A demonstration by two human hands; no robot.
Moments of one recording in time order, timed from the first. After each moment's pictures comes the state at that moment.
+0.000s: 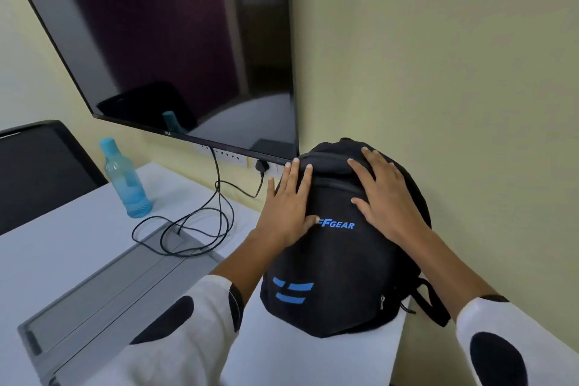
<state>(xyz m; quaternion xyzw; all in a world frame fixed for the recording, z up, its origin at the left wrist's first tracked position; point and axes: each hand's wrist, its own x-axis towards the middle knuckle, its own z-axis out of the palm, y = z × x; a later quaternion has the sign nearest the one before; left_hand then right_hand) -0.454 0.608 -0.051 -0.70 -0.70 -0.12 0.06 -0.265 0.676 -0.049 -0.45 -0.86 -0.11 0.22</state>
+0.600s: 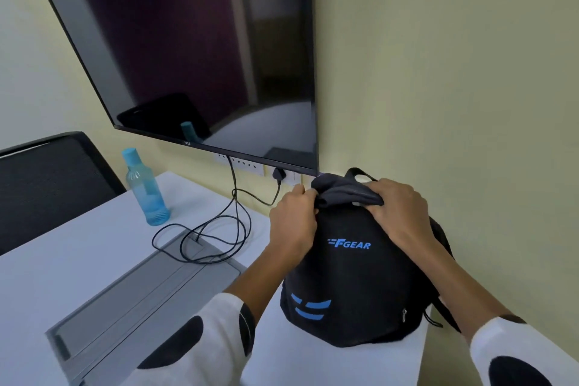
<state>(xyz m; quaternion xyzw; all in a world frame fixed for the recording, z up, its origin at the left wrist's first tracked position) -0.463 0.578 -0.026 -0.63 -0.74 -0.23 0.07 -0.296 0.638 -0.020 -0.53 -0.80 0.03 0.29</state>
